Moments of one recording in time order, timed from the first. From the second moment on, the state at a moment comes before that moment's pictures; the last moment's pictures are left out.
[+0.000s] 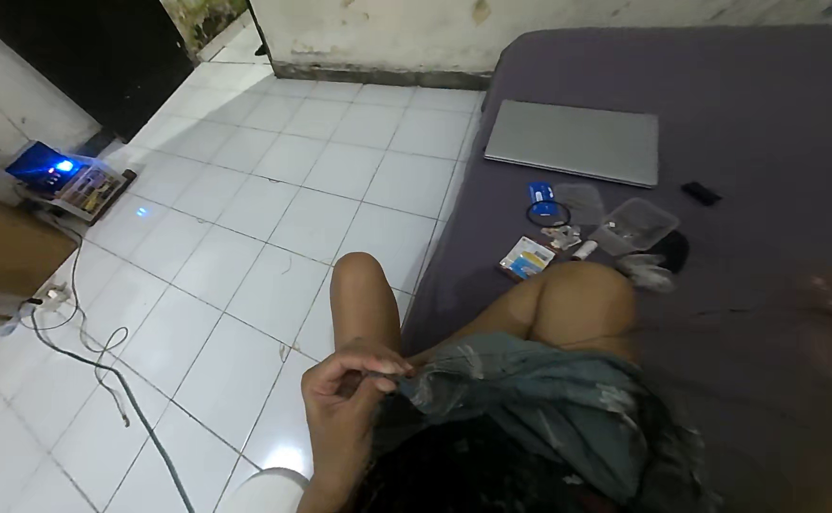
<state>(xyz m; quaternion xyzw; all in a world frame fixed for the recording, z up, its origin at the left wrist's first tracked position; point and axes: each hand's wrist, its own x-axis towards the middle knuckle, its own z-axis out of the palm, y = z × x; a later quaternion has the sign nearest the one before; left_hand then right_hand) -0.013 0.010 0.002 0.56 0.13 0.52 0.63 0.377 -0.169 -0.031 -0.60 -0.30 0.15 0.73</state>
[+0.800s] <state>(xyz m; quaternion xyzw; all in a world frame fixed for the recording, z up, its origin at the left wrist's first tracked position) -0.008 0.005 0.000 0.55 0.08 0.50 0.67 0.153 -0.061 0.020 -0.38 -0.65 0.23 0.62</state>
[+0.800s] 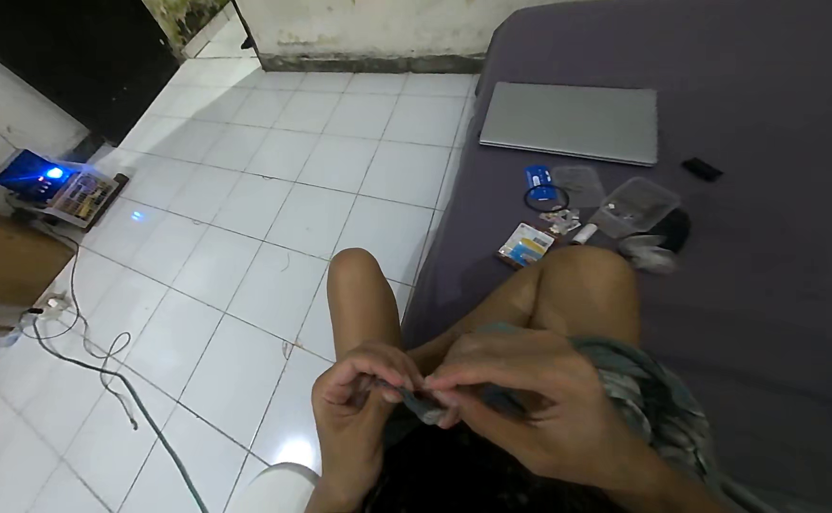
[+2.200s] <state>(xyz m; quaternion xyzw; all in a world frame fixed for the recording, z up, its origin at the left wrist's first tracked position) -0.016 0.005 0.002 0.50 0.03 0.43 0.75 0.151 -0.063 0.021 -0.34 -0.66 0.24 0.62</state>
